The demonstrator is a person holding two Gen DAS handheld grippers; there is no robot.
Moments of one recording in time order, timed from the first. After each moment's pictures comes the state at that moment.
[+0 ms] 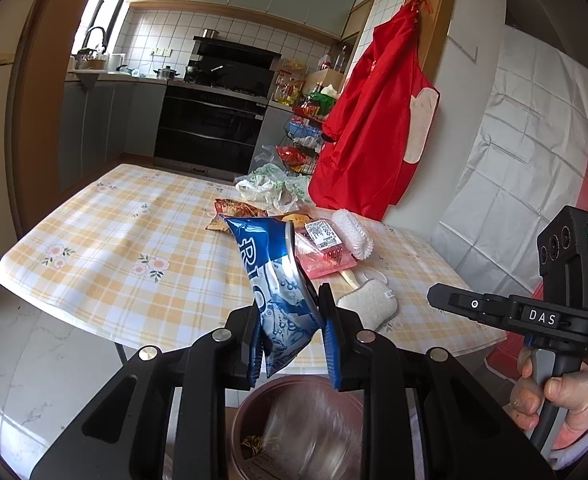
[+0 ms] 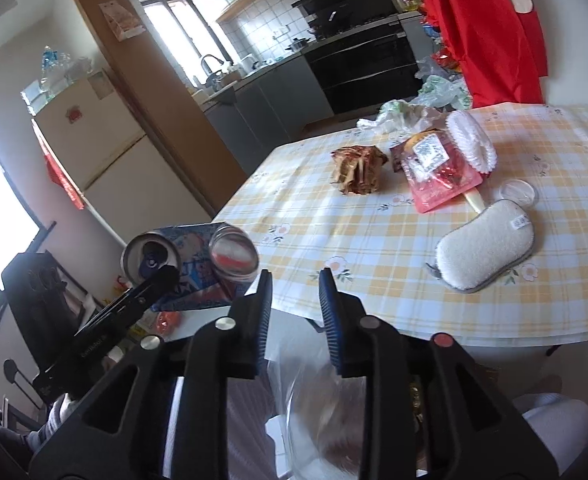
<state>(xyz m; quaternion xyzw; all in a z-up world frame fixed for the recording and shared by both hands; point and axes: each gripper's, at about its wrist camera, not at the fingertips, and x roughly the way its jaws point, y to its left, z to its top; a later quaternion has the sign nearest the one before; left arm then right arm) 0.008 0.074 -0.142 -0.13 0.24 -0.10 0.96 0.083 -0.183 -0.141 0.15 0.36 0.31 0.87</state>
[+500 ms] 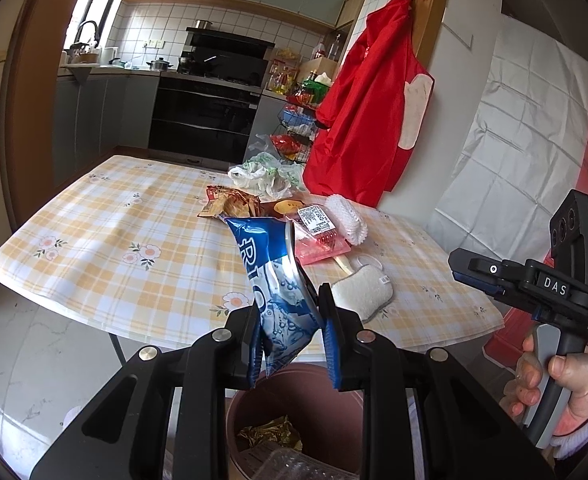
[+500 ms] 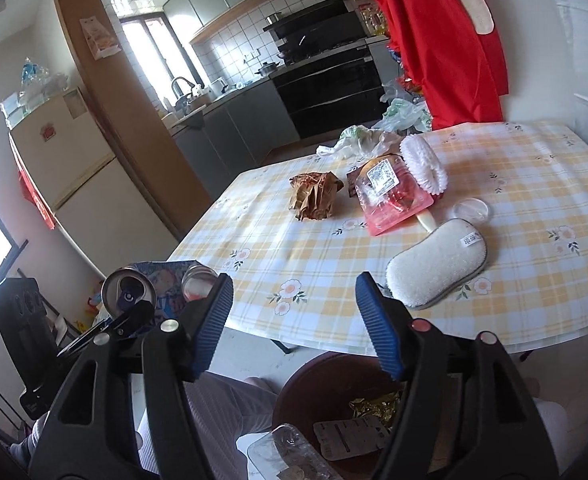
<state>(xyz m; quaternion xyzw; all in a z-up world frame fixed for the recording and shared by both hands) 0.010 0.061 -0.149 -0.12 0.26 -0.11 0.95 0.080 -0.213 -0.133 0.15 0.33 0.25 0.90</state>
